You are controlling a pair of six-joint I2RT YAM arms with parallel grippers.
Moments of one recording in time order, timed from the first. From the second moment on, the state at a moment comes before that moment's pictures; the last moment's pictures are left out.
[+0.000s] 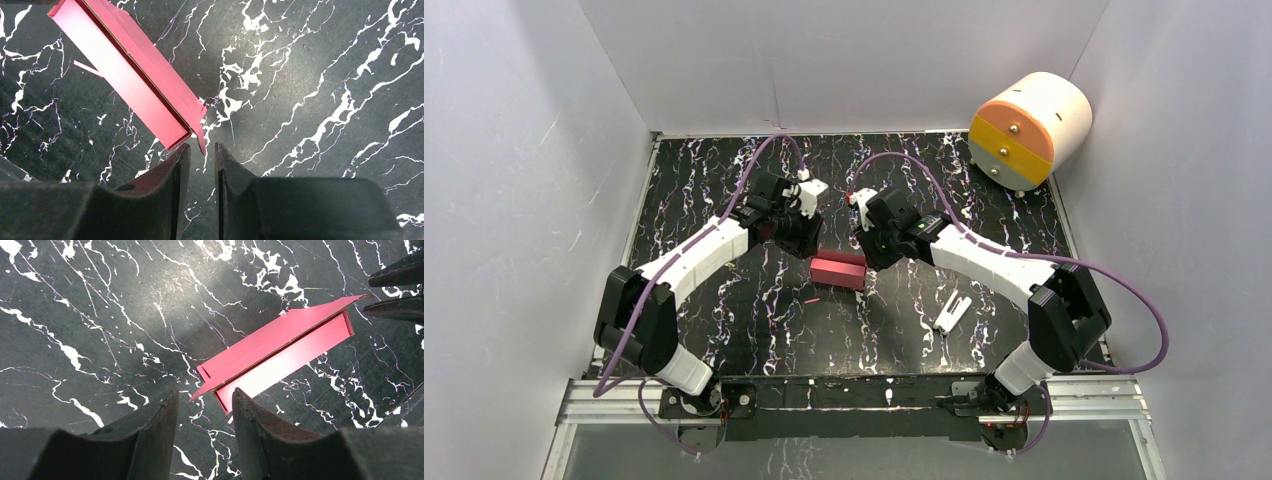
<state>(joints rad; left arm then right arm) -0.48 1.52 1.12 -0.51 0.29 0.10 0.78 1.55 1.15 -0.55 -0.05 0.10</state>
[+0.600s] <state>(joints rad) -0.48 1.55 1.13 -0.53 0.31 0.11 0.78 1.56 1.16 -0.53 -0.05 0.09</state>
